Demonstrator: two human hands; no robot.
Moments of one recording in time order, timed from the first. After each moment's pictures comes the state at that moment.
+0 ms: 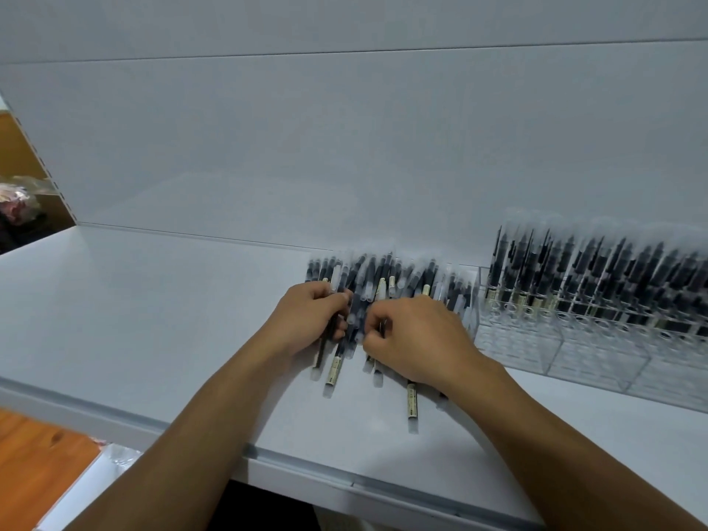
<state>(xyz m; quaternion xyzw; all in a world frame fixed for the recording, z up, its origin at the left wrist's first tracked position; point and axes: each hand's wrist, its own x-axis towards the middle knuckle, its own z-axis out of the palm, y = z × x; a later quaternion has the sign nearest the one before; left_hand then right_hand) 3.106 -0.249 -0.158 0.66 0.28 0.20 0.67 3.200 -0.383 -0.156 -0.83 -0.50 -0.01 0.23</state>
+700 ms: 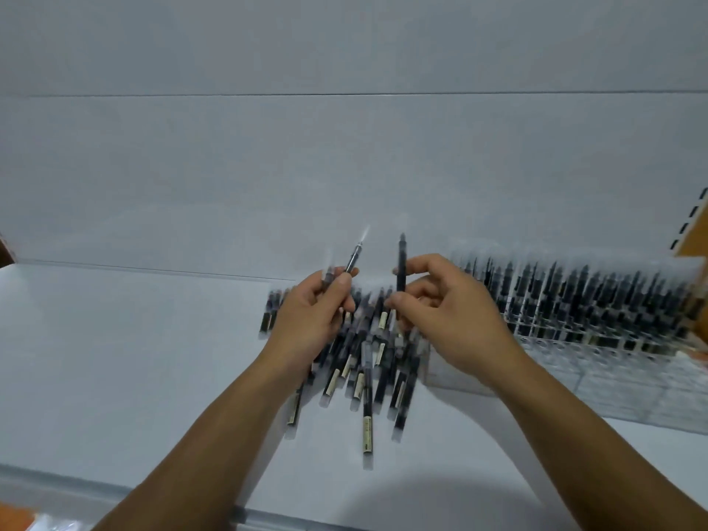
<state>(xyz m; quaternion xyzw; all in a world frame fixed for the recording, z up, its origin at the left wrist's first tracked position) 3.147 -0.280 -0.141 0.68 0.12 0.30 0.65 3.234 -0.442 -0.107 -0.75 -0.40 0.05 0.52</state>
